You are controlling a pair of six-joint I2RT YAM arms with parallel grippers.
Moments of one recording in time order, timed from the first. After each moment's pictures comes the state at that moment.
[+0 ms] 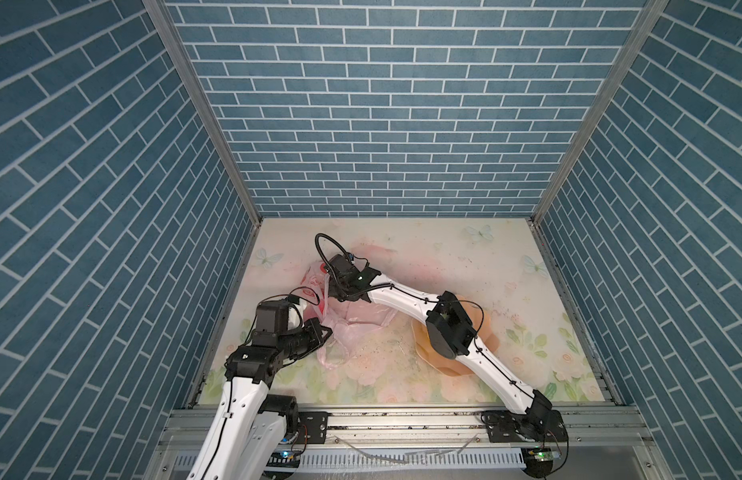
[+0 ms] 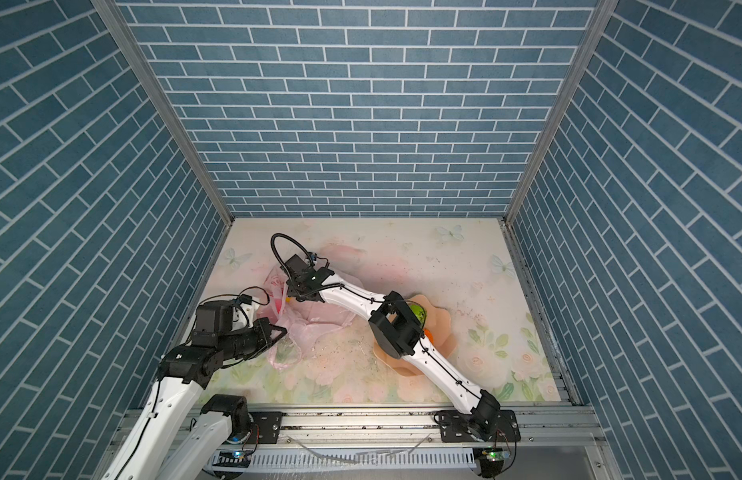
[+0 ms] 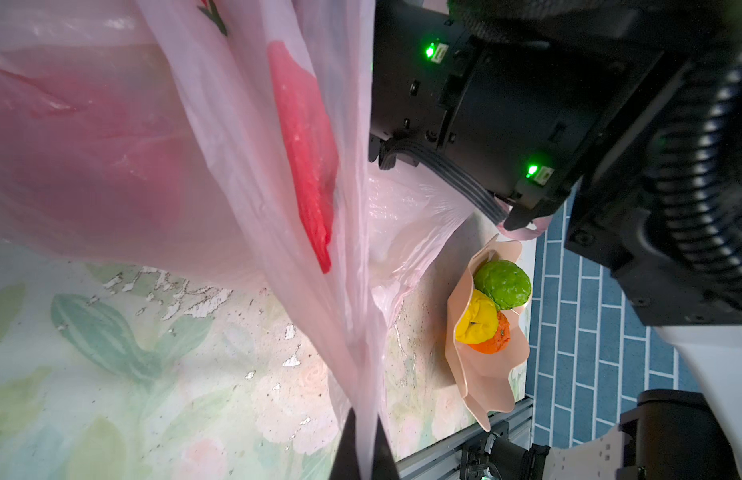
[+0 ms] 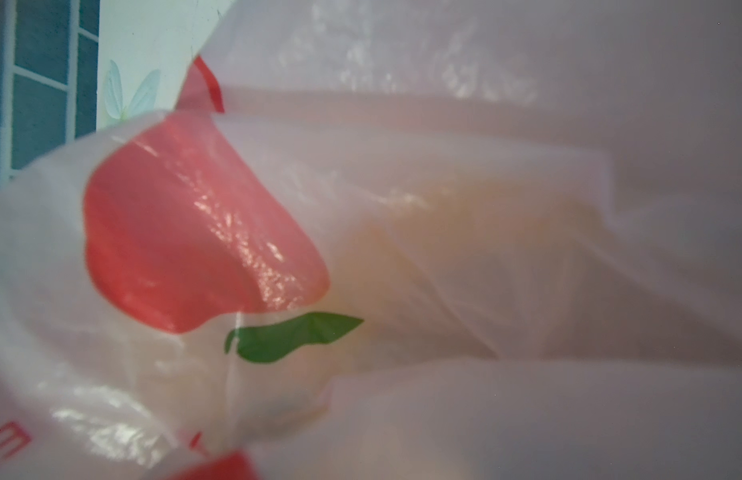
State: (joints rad) left arm -0.10 0.65 0.58 -0.77 0.53 -0.66; right arm 1.03 2.65 2.40 -0.61 0.07 0.97
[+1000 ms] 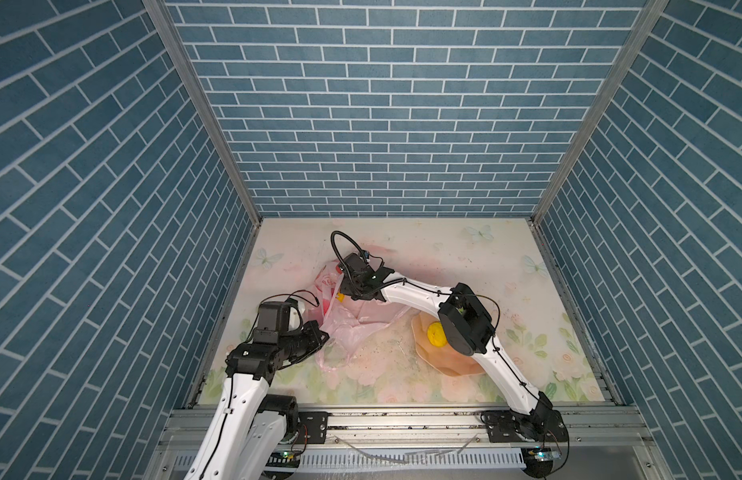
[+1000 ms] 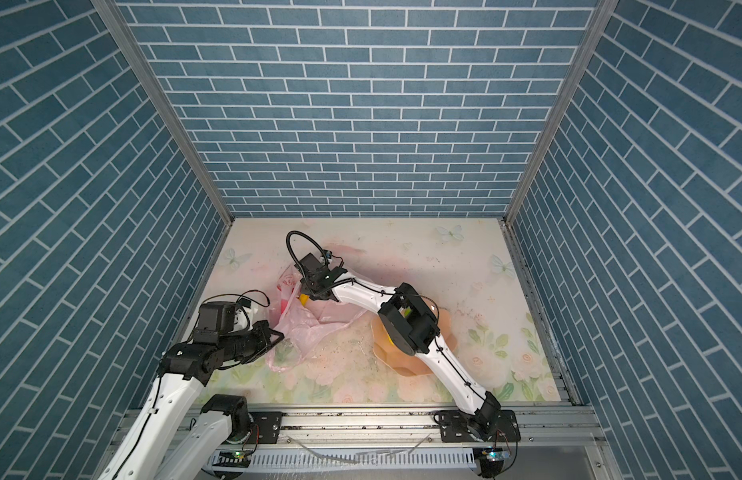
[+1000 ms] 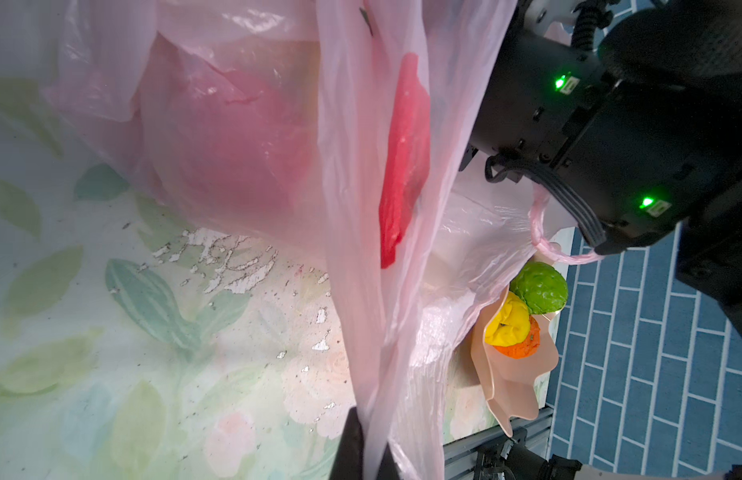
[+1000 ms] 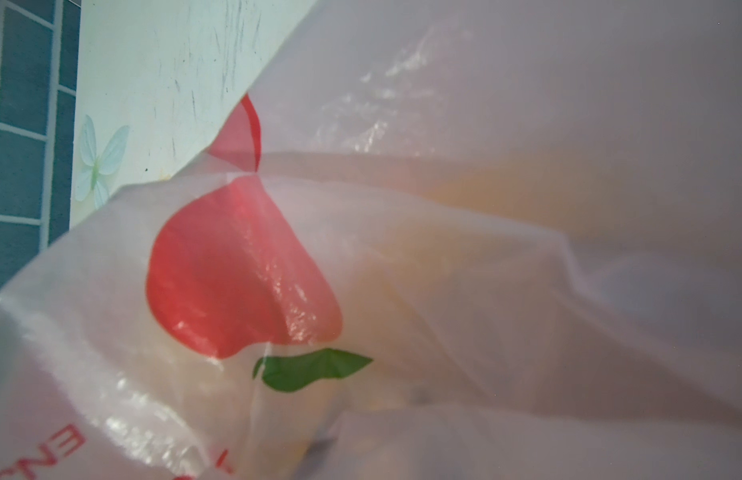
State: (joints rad) left arm -0.10 0.68 0.60 -0.85 0.47 -0.66; right arm 0.99 2.45 2.04 -0.46 0.13 0.96
